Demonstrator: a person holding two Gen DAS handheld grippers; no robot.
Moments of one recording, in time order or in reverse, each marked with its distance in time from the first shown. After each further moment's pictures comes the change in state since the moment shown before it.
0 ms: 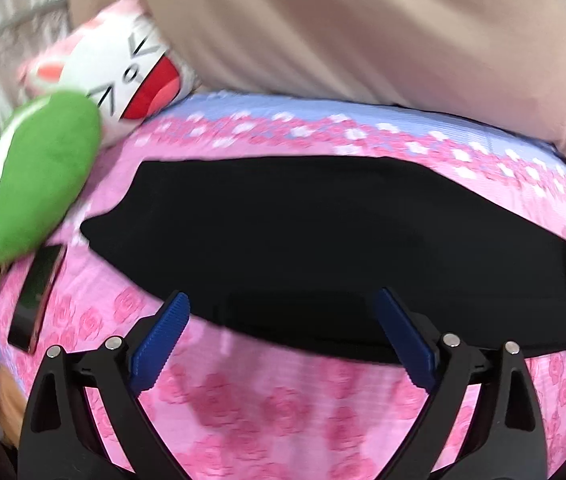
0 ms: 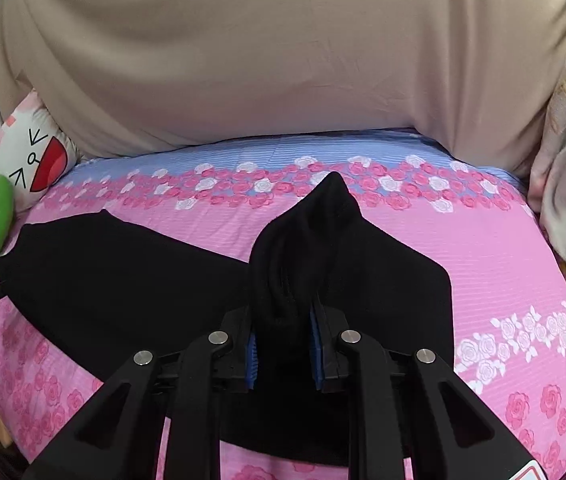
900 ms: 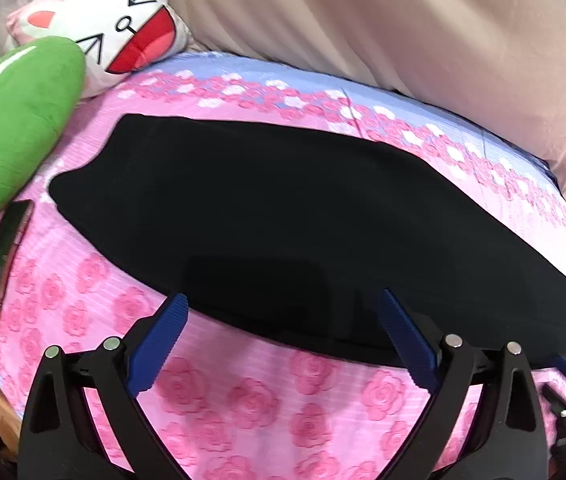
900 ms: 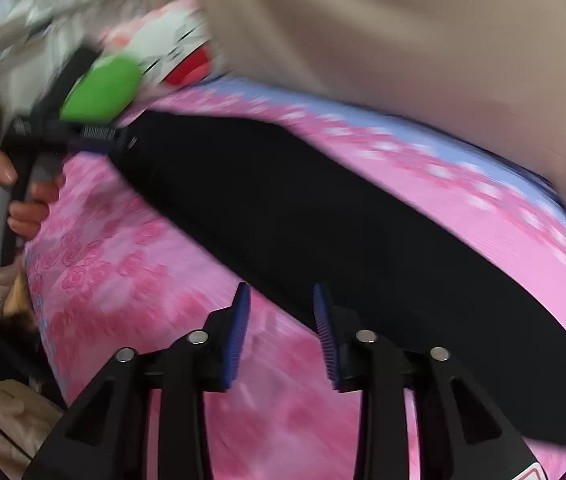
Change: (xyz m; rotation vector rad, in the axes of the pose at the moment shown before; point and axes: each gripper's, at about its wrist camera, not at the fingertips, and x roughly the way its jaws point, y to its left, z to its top) left arm 0.012 -0.002 0.004 -0.075 0.094 -0.081; right arm 0.000 0.142 -0.075 -0.444 0.089 0.322
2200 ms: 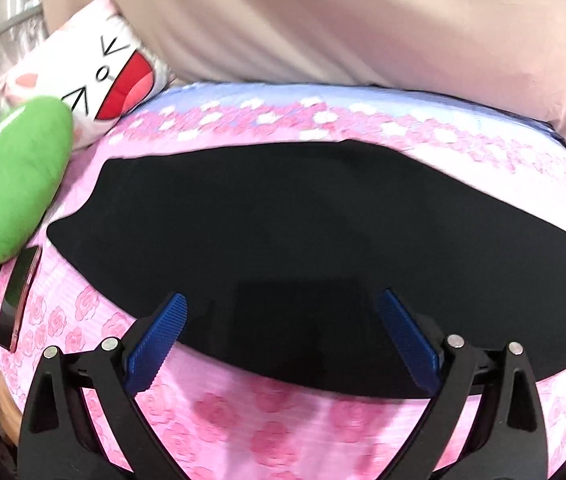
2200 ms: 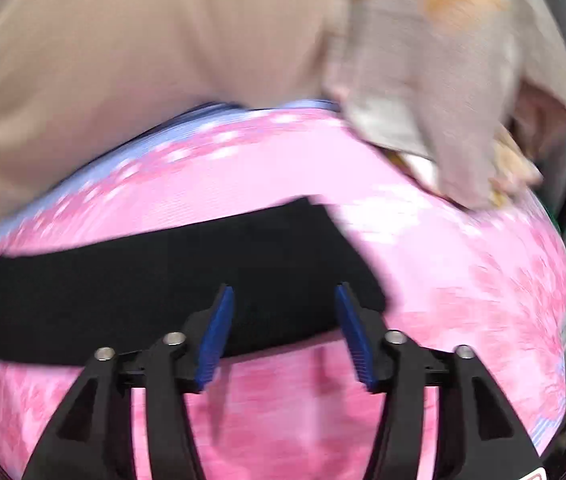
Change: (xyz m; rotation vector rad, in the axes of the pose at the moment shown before) left arm 0.003 -0.068 -0.008 0.151 -0.070 0.094; right arm -0.171 -0.282 -0.195 0.818 -0.098 -0.570
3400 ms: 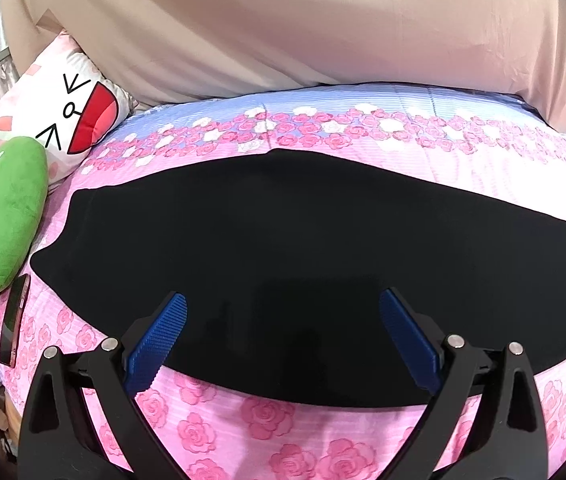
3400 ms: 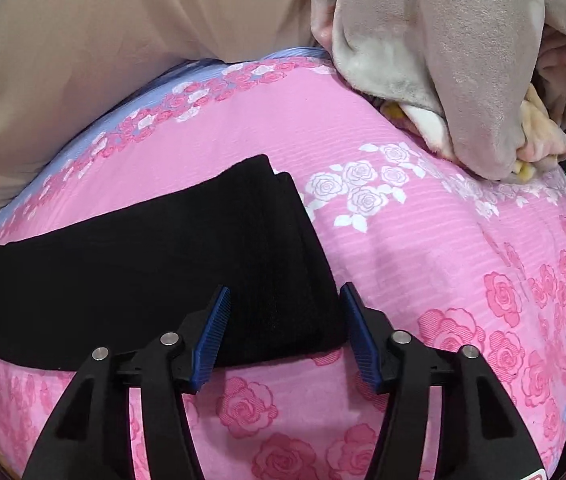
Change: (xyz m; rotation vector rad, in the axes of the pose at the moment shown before) left arm -0.008 -0.061 0.003 0.099 -0.011 -0.009; right arm 0.057 -0.014 0.009 -0.016 0.173 0.066
